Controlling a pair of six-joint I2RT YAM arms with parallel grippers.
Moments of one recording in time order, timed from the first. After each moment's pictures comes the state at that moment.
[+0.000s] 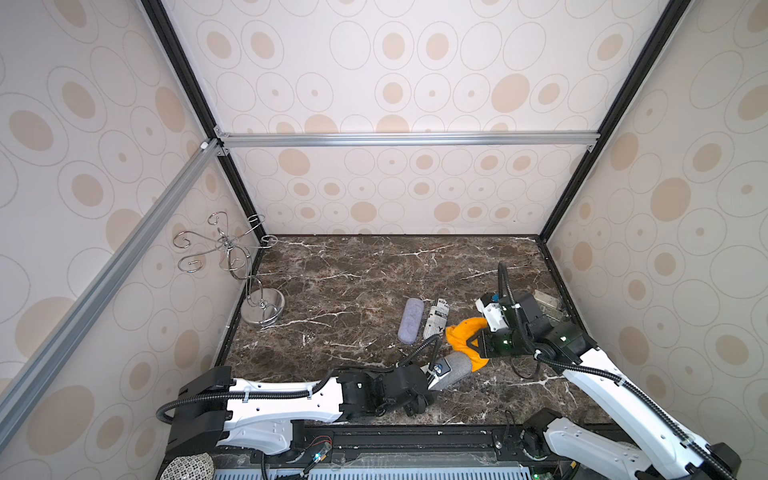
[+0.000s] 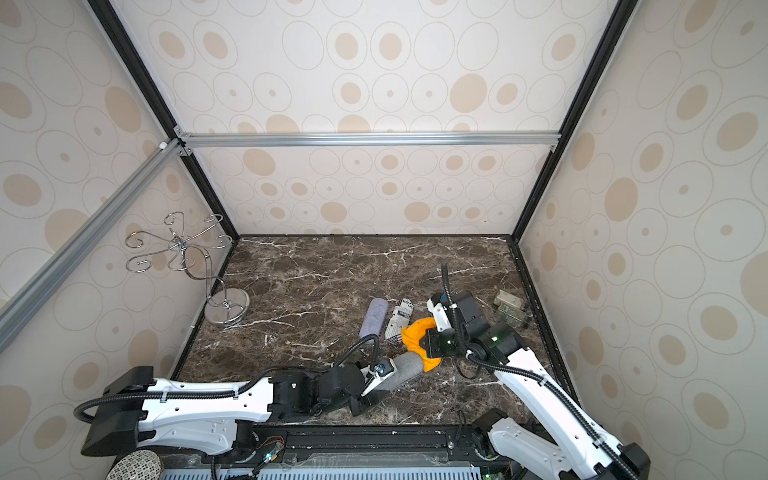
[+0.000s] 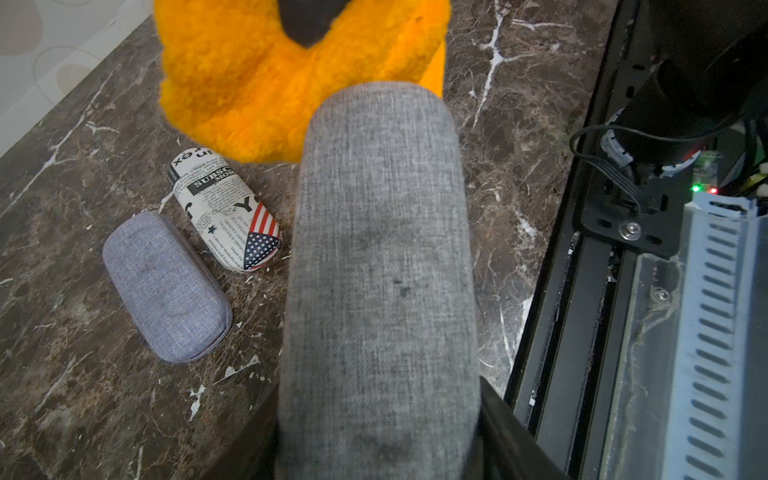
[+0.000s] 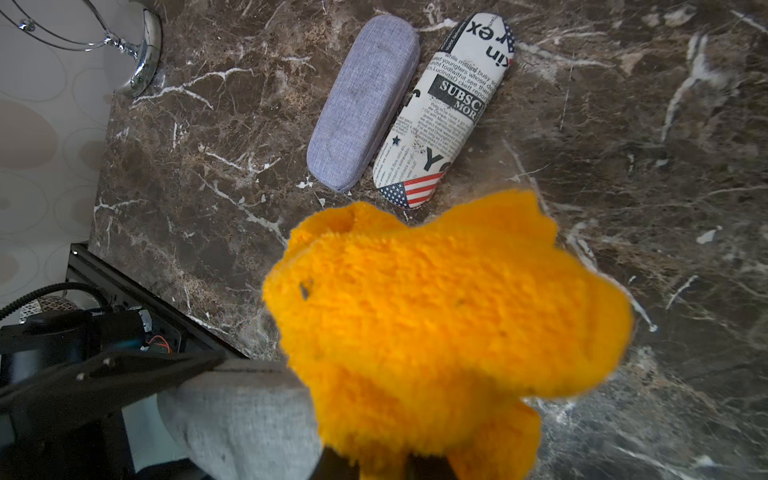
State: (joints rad) left arm -1.34 1.23 0.74 -0.22 -0.29 -0.11; right arm 0.50 0.92 0.89 -0.92 -0.24 0.40
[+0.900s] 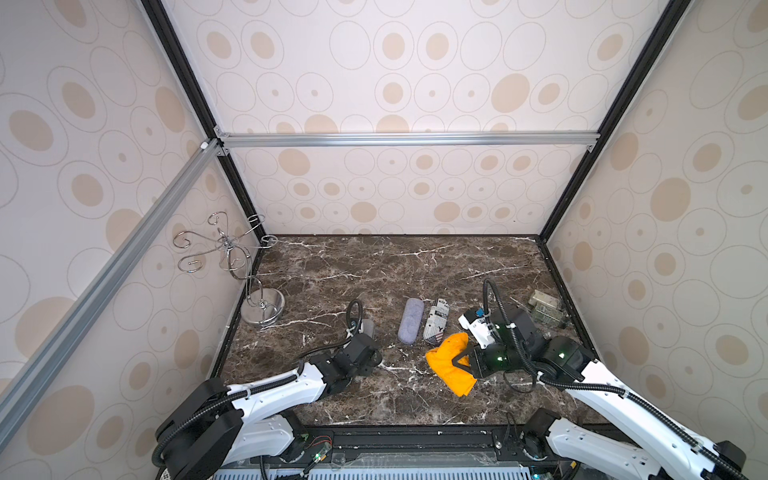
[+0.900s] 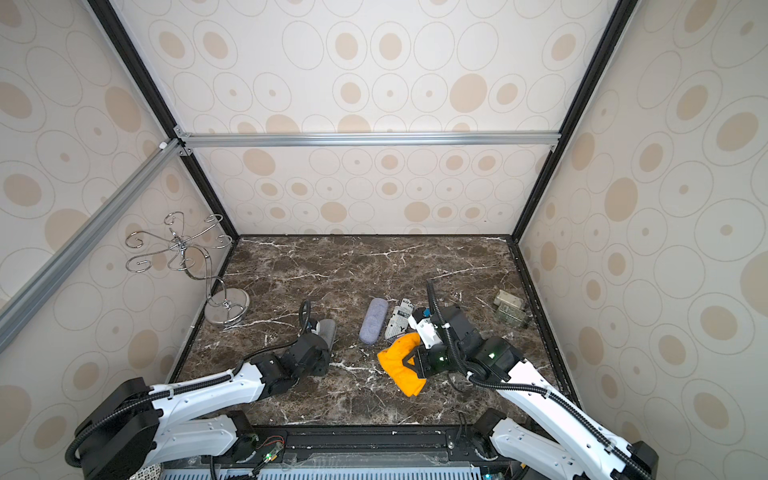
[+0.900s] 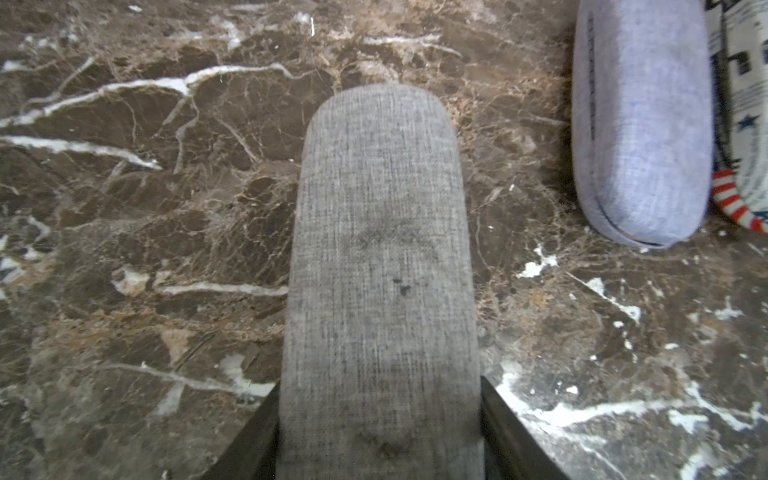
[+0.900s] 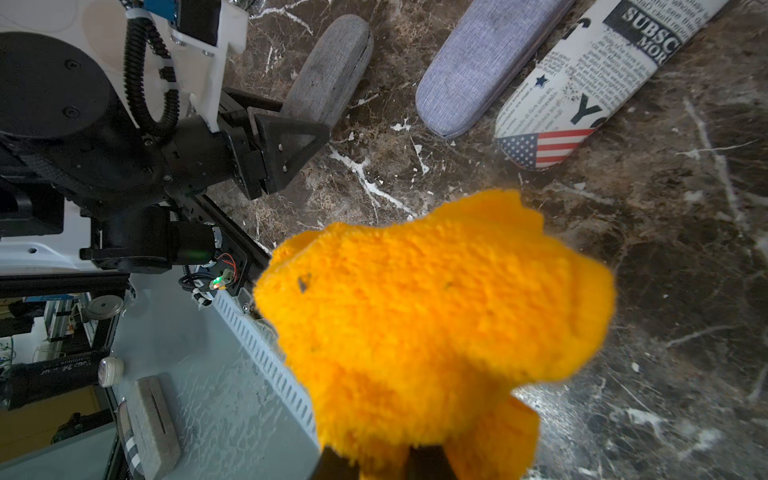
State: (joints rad) left arm -0.83 1.21 0.47 -0.25 -0.39 -0.66; right arm 0.69 0.89 0.82 -0.83 -0.34 0.44
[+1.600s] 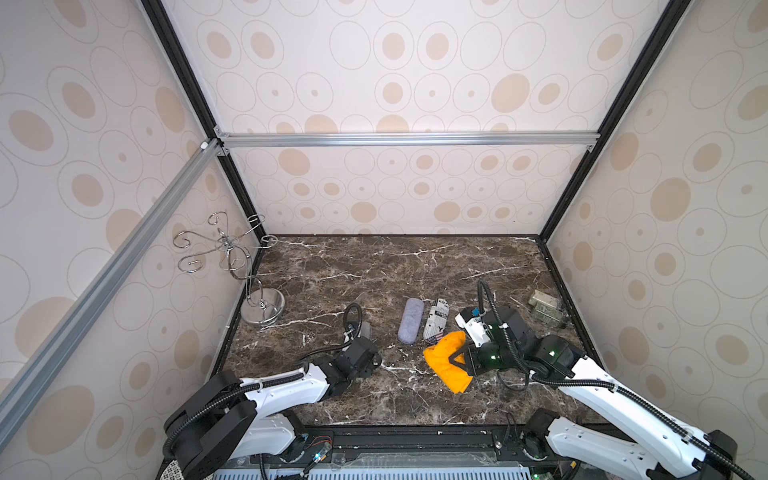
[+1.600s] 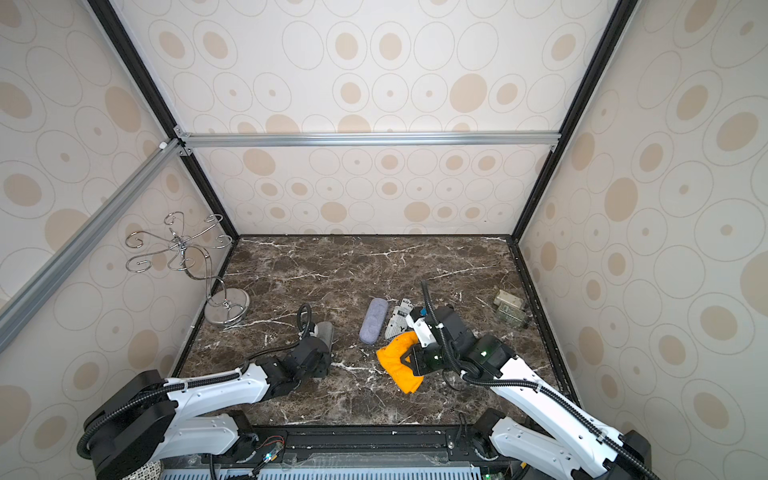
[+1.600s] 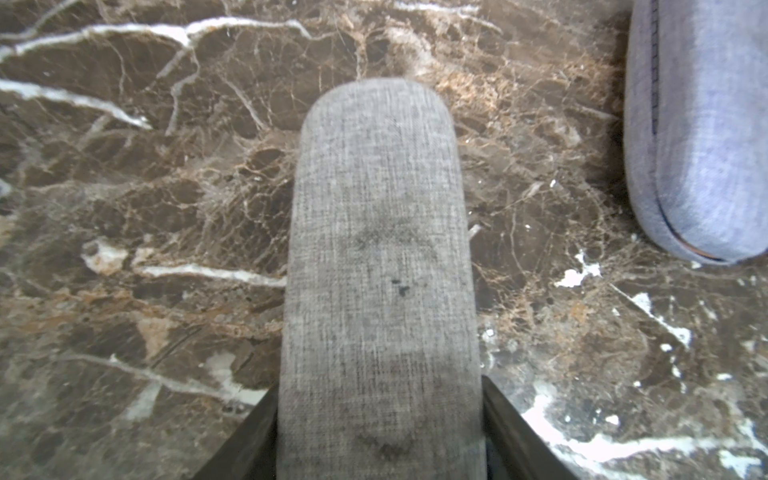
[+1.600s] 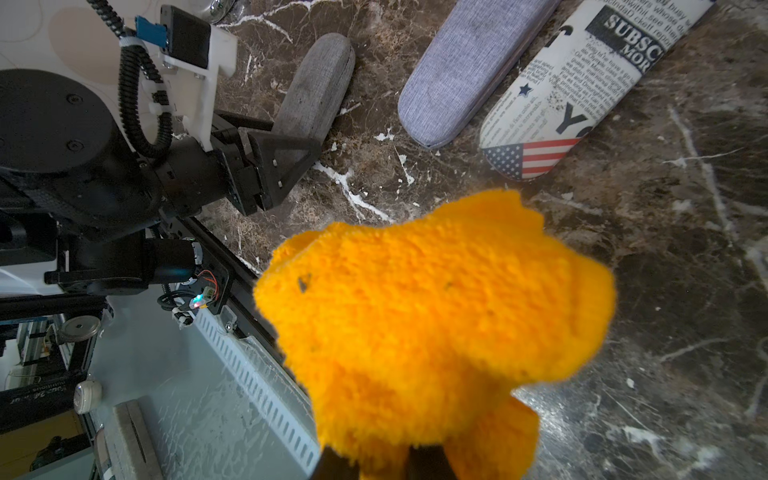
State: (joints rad) left arm -0.82 1.25 0.41 -0.16 -0.39 -0.72; right arm 0.70 0.91 0.79 -0.77 -0.30 0.46
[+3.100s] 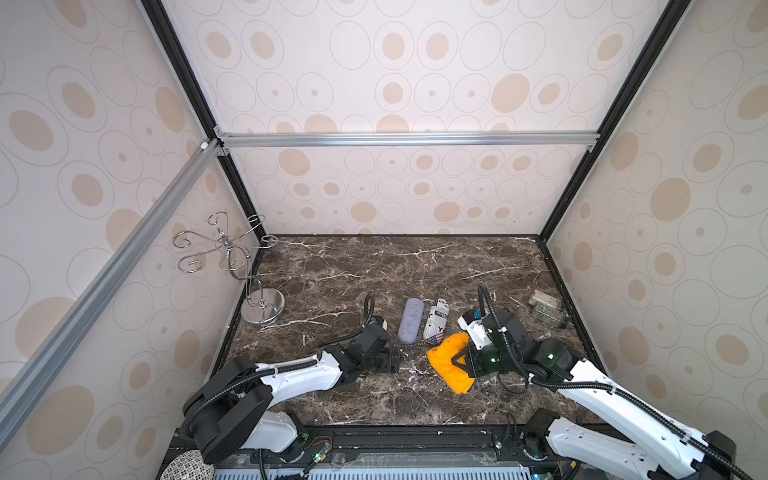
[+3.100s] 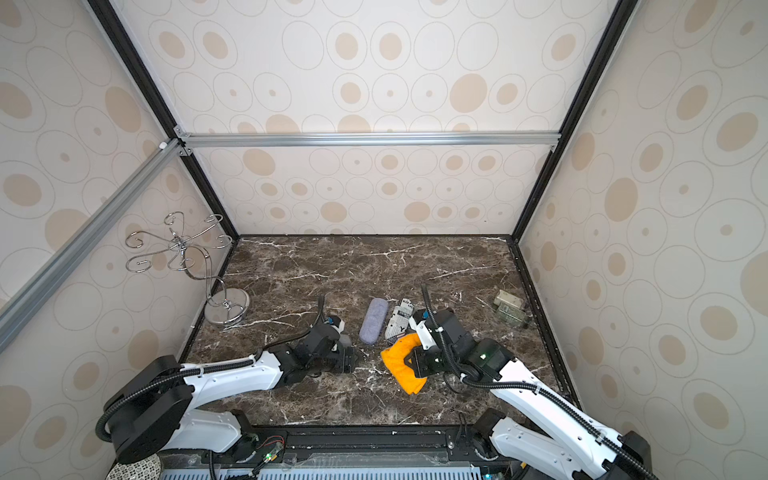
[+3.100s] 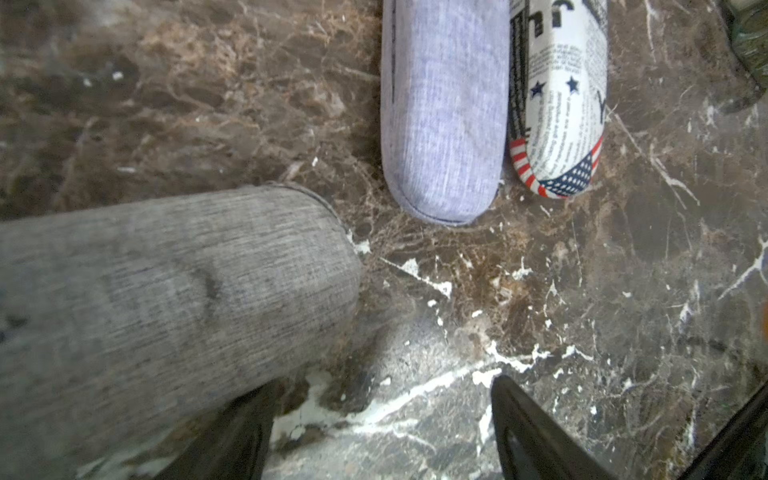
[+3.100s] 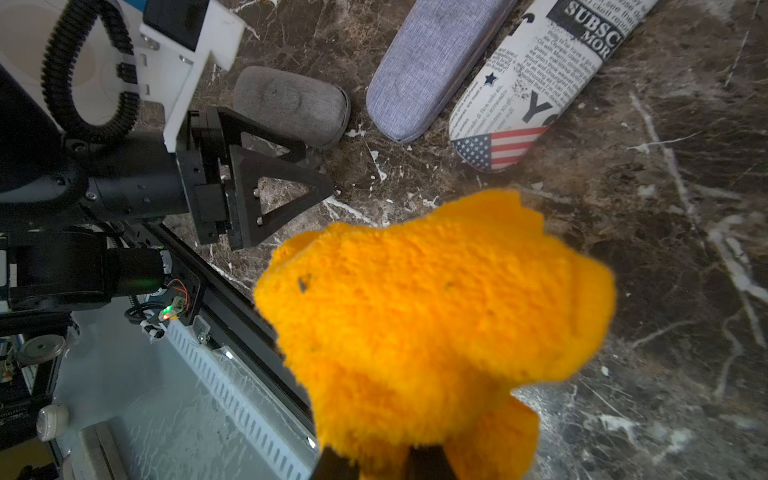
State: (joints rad) left arm -0.83 1.39 0.58 -0.09 -0.03 -0.67; right arm 0.71 0.90 0.75 -0.77 -0.24 0.47
